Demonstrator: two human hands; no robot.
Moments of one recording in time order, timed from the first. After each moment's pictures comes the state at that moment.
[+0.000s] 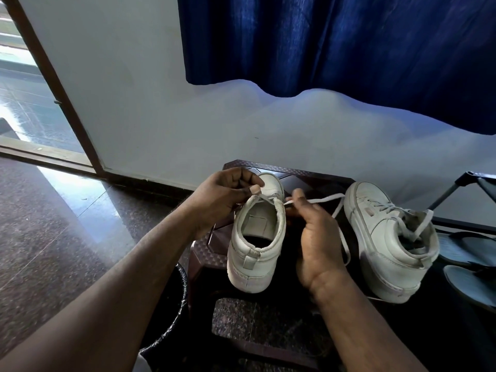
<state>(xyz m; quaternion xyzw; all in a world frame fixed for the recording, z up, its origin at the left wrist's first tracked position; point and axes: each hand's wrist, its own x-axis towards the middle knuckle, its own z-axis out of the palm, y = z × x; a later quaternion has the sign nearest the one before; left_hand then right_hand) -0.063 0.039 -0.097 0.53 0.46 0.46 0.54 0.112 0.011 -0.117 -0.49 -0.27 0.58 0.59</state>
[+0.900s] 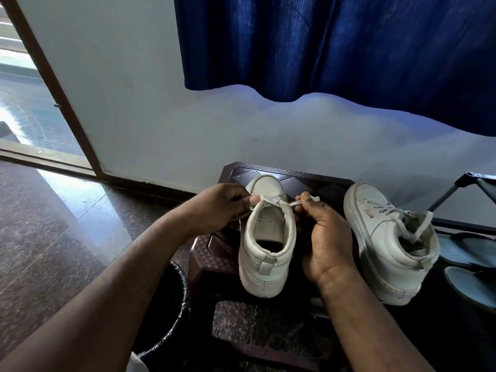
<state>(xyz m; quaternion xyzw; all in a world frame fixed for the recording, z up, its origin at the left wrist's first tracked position) -0.077 0.030 -0.090 0.66 0.51 0.30 0.46 0.121 0.016 -0.107 -0.47 -0.24 0.58 0.62</state>
